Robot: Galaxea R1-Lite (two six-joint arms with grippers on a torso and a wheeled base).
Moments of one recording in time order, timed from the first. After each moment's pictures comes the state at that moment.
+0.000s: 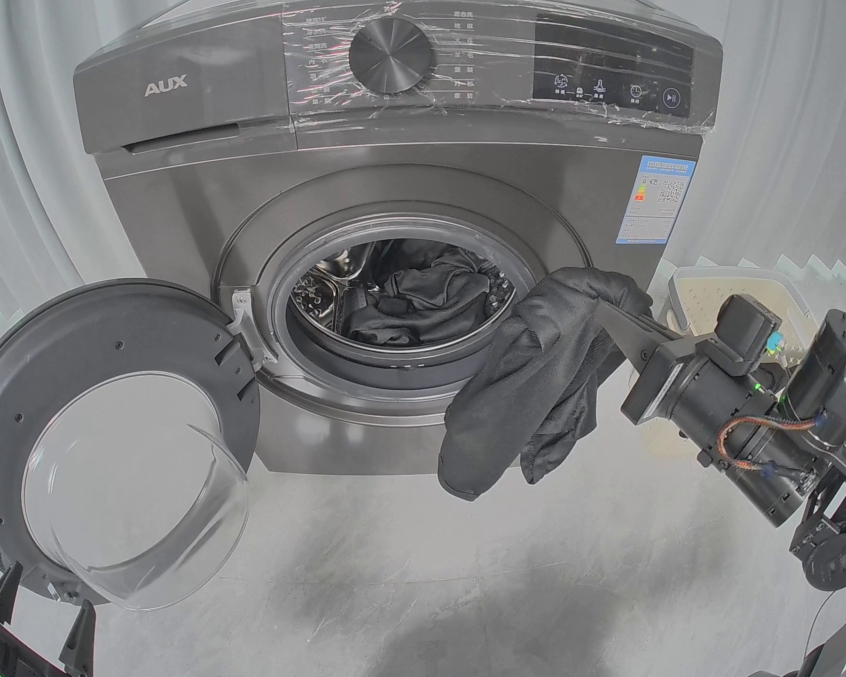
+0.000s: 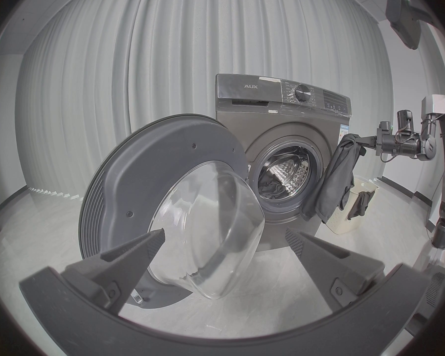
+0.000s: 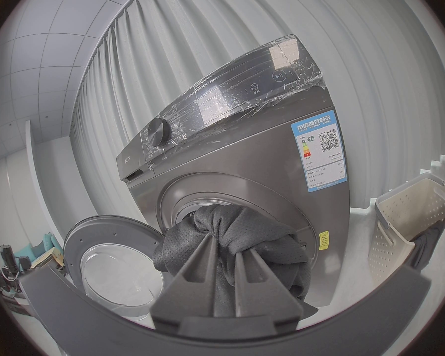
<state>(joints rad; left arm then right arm) 0.00 0.02 -0.02 0.00 -0.01 0.00 0.71 1.61 -0.48 -1.30 -0.20 0.21</state>
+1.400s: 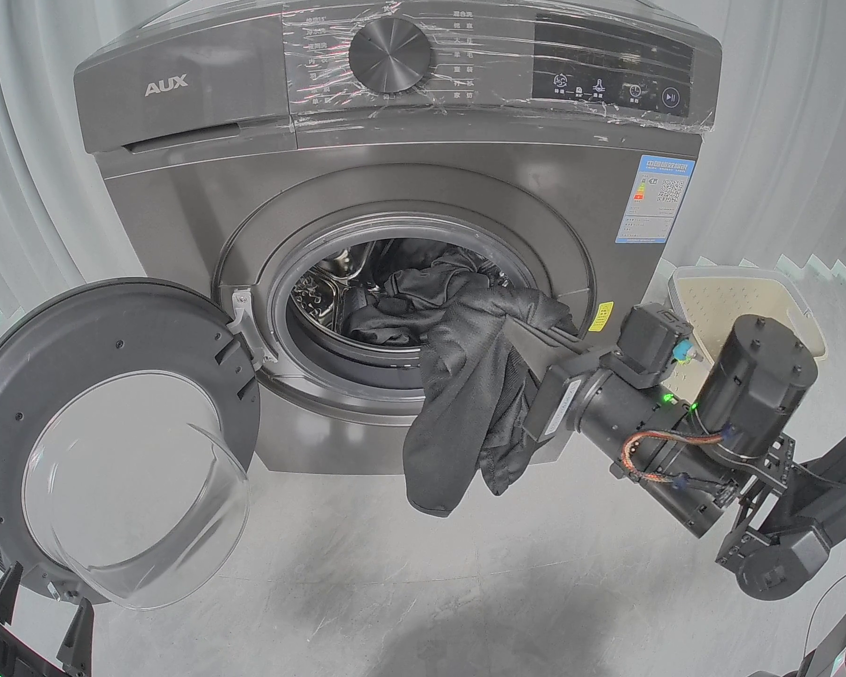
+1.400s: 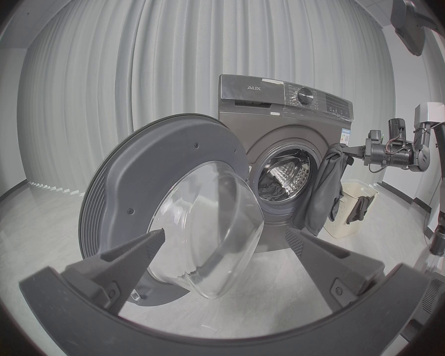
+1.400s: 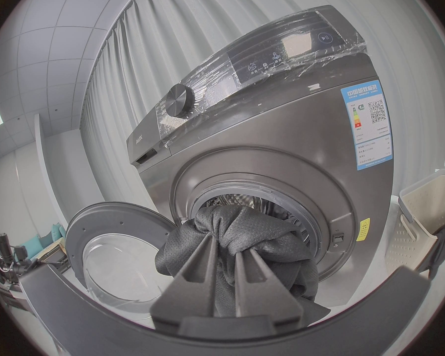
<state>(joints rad) 0.00 0.02 -0.02 0.00 -0.01 -0.03 0.81 1.79 -0.63 -1.31 -0.22 0.18</state>
